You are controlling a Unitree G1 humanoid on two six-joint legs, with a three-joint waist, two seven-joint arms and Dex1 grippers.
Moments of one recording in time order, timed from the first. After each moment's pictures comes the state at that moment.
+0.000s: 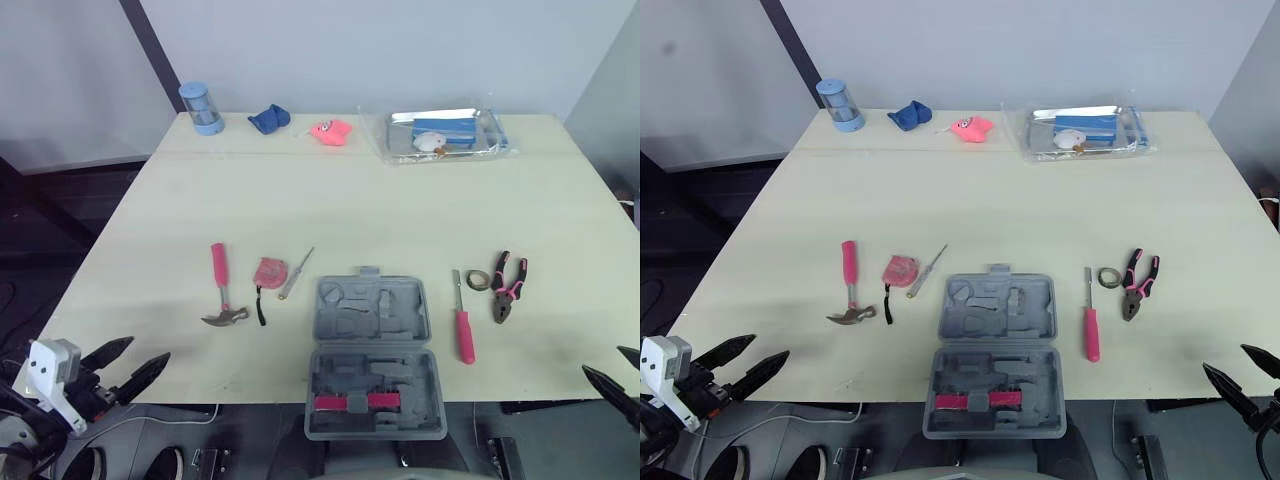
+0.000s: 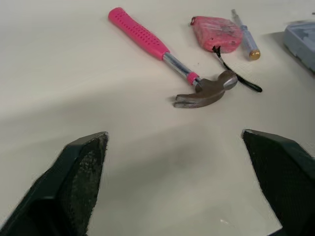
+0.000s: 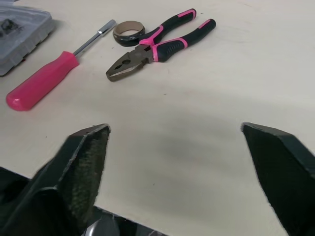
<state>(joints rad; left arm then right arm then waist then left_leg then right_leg) 0.39 0.66 0.66 0.14 -0.52 0.13 -1.11 0.48 -0.64 -0.64 0.12 0.53 0.02 1.09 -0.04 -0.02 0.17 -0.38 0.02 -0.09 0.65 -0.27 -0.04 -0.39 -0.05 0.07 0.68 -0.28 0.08</state>
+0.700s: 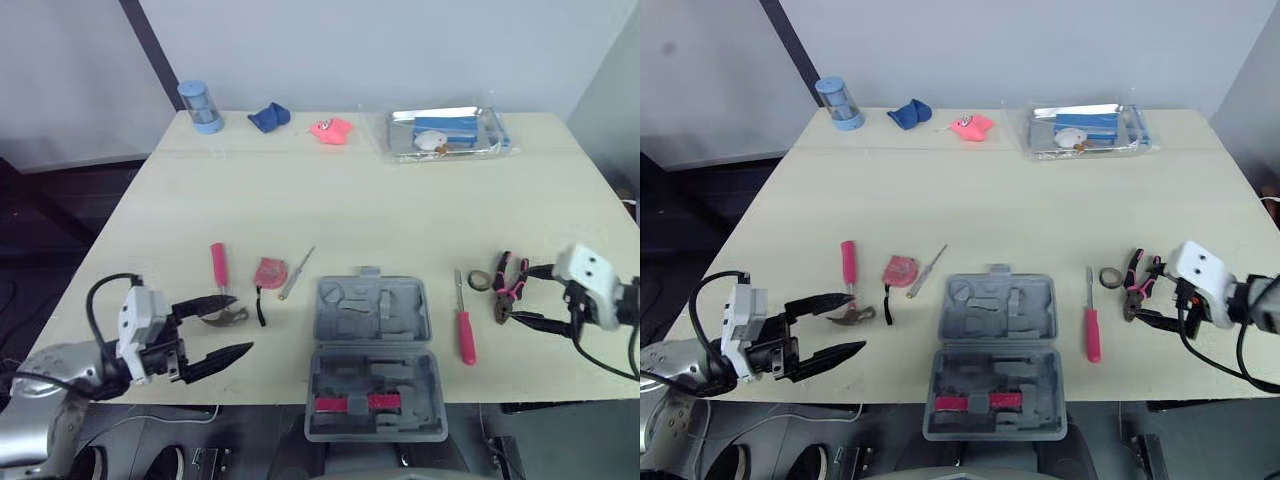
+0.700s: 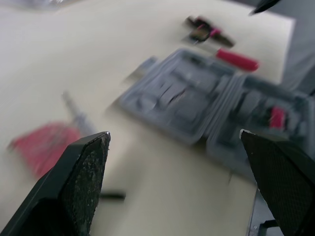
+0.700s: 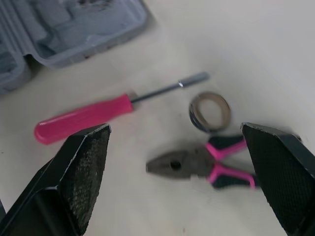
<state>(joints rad) 0.23 0.78 0.38 -0.23 -0.60 0.21 -1.29 -0.09 -1.04 -0.11 -0.13 0.31 0.37 1.12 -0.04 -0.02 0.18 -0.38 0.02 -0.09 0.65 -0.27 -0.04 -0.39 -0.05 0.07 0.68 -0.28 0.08</state>
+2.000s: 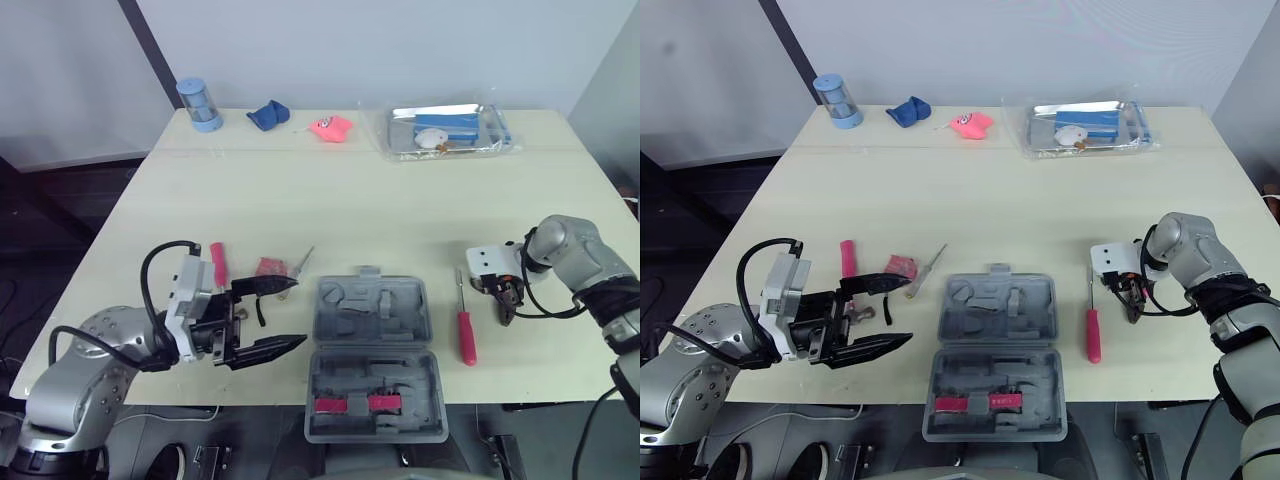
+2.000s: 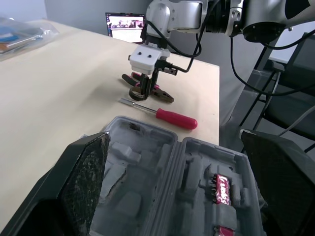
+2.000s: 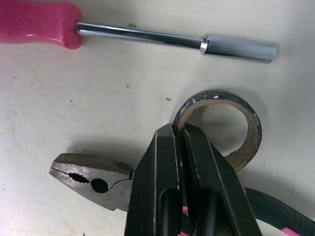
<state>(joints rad) 0.08 0.78 0.25 -0.45 -0.77 0.40 -1.19 -0.83 -0.79 0.53 0.60 -0.35 0.03 1.39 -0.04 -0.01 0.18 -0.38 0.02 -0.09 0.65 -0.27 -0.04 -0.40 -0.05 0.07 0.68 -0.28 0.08</state>
